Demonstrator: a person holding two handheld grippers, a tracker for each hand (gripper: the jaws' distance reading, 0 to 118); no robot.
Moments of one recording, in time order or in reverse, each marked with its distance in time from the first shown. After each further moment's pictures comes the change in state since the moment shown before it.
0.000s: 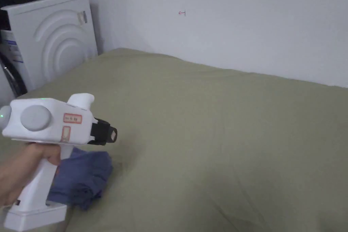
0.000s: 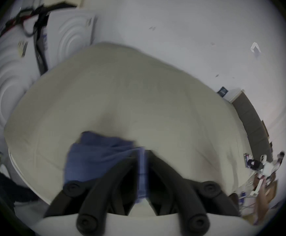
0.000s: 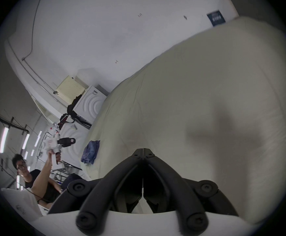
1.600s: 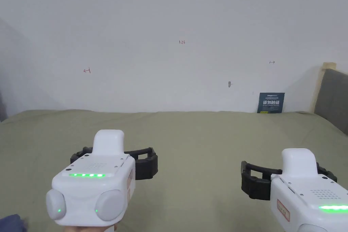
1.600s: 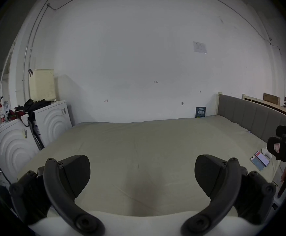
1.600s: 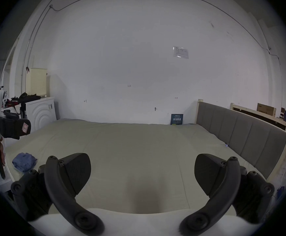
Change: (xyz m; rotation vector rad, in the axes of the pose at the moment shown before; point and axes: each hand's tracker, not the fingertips) left arm 0.272 -0.069 0.041 0.507 0.125 -0.251; right arm -0.055 0.008 0.085 0.446 -0.475 0.418
